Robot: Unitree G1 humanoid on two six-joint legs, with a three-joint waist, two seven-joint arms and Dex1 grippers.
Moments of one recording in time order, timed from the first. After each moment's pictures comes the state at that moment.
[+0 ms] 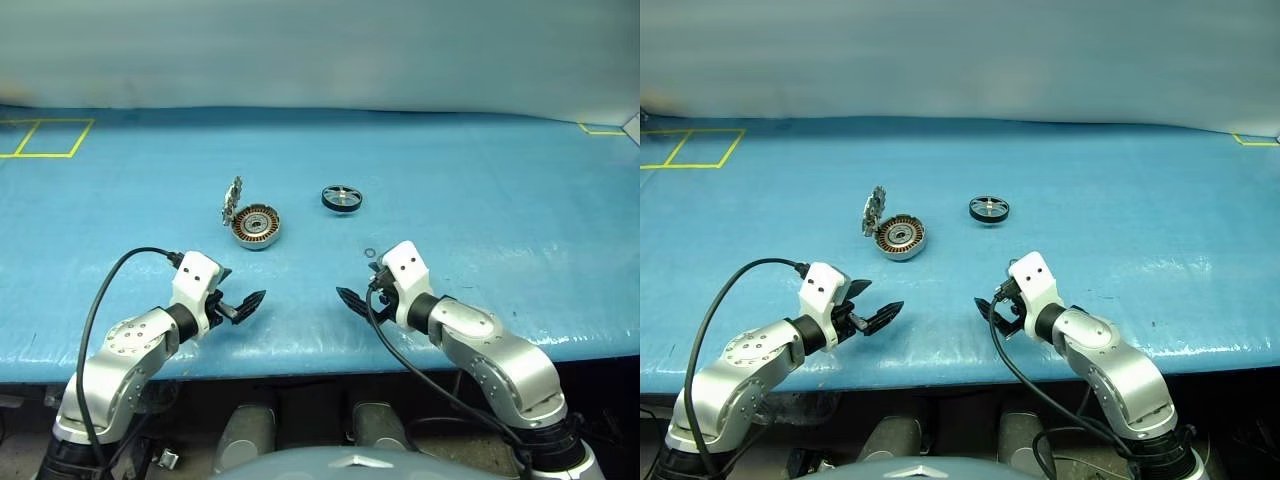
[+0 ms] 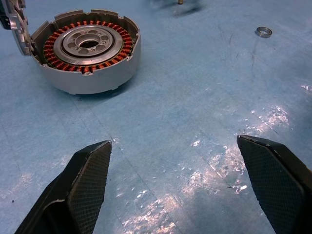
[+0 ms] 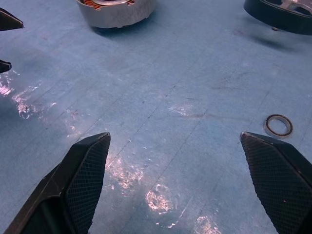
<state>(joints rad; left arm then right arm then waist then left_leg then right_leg) 0.10 0.53 0.02 -0.51 -0.39 0.73 -0.46 -0.06 -0.44 0.17 -0.58 0.36 0.90 0.33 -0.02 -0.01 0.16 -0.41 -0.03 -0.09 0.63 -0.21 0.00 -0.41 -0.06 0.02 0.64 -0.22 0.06</state>
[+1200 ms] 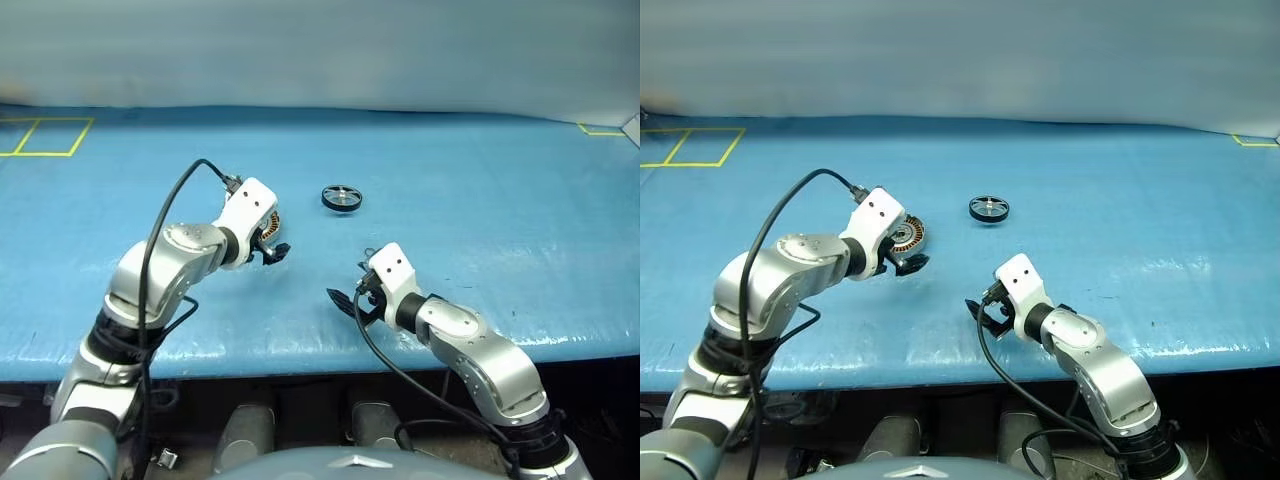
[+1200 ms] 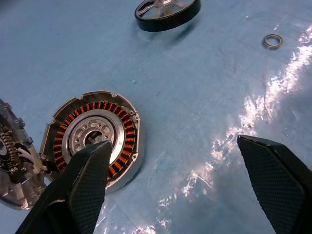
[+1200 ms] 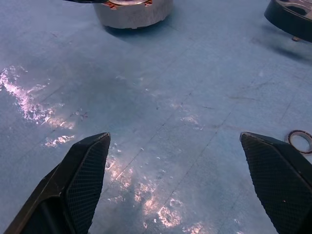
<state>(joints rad) -0.63 0.49 -0.21 -0.36 -0.33 1.38 -0.35 -0.07 -0.39 0.23 -0.55 0.27 0.85 0.36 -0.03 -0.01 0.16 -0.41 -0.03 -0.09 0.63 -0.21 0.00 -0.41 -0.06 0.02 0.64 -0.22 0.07</state>
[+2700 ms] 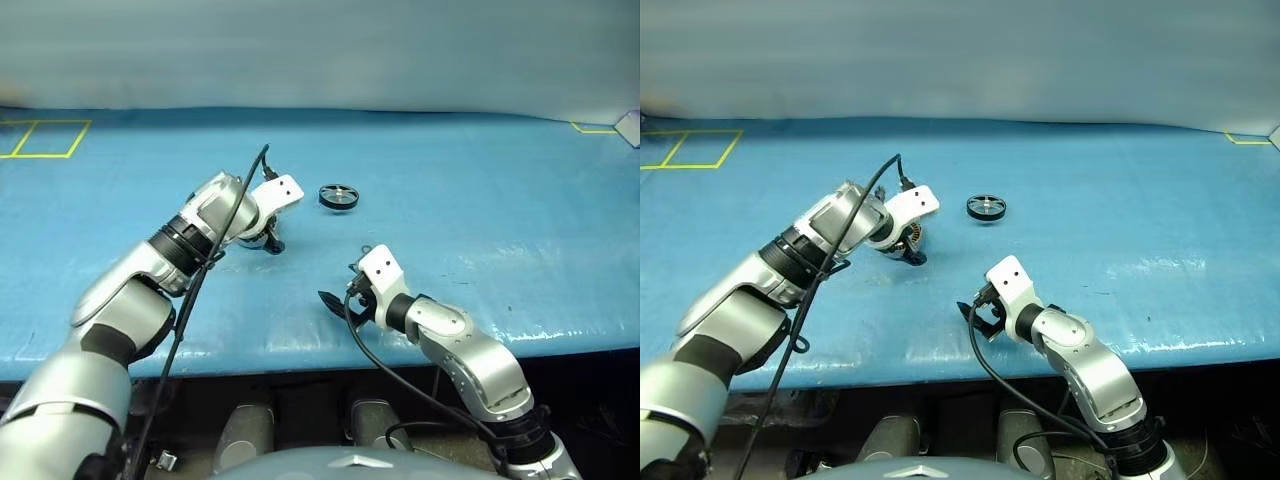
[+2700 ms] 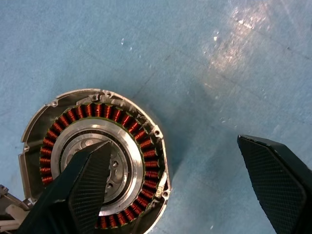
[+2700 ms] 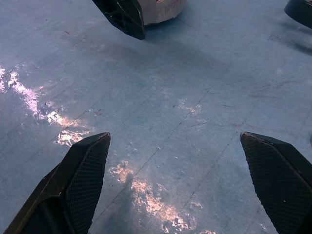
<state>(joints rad) -1.07 0.52 -0.75 0.28 -0.04 1.19 -0.81 -0.09 -0.36 0.27 -0.49 0.24 0.81 0.39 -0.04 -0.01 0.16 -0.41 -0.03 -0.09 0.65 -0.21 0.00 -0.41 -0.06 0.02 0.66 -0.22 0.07</state>
